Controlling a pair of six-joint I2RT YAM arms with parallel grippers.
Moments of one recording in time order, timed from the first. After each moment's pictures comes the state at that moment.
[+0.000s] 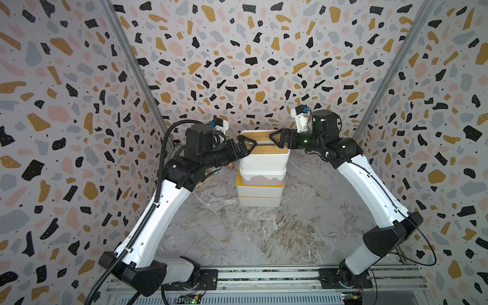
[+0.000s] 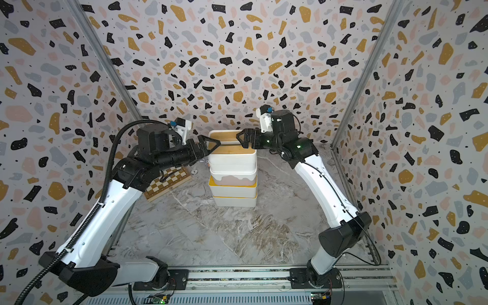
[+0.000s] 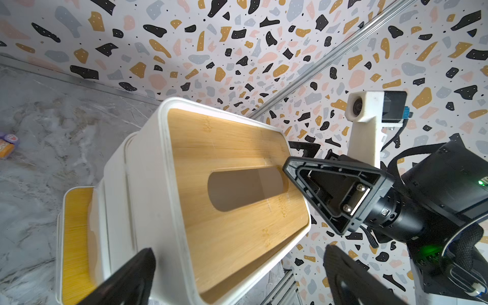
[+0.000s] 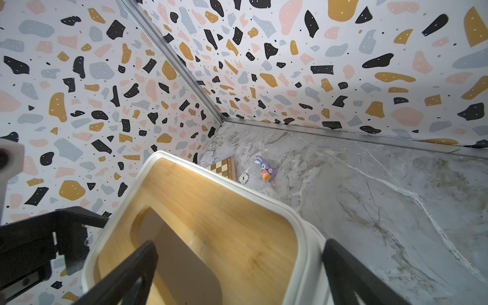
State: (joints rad) left arm -0.43 1.33 1.64 -0.67 0.40 -0.71; right arm 0.52 1.65 1.94 -0.68 -0.33 0.38
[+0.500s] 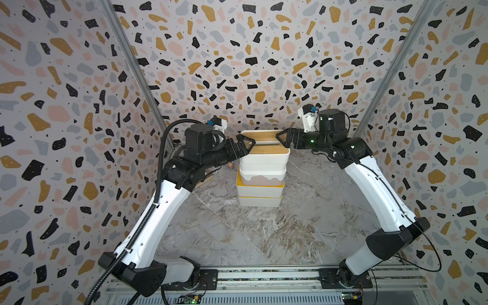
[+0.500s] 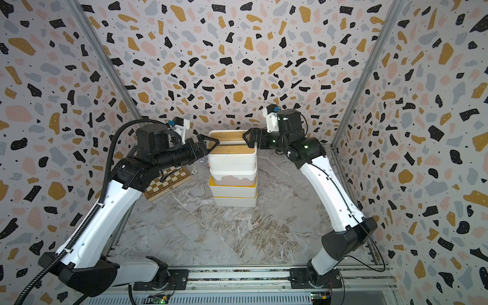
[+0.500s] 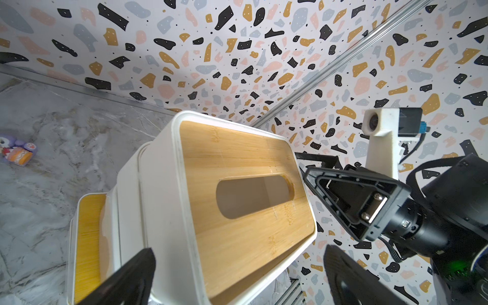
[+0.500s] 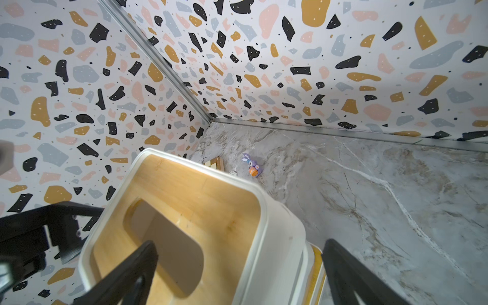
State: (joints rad) left arm -0.43 1.32 1.64 -0.67 0.36 -0.70; right arm 0.49 1.57 1.93 -0.77 -0.30 0.38
